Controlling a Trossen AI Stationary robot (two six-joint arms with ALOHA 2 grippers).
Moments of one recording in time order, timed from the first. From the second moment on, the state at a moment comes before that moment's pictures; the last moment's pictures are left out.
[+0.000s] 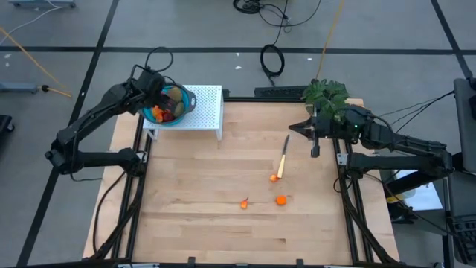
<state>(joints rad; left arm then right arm) 0.82 1.08 1.13 -0.98 -0.36 -0.09 -0.27 0.71 0.74 -0.08 -0.18 -0.25</state>
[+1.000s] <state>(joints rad) 0.82 1.09 1.19 -1.00 -0.39 0.04 -0.27 0.70 0.74 -0.08 -0.13 -0.27</state>
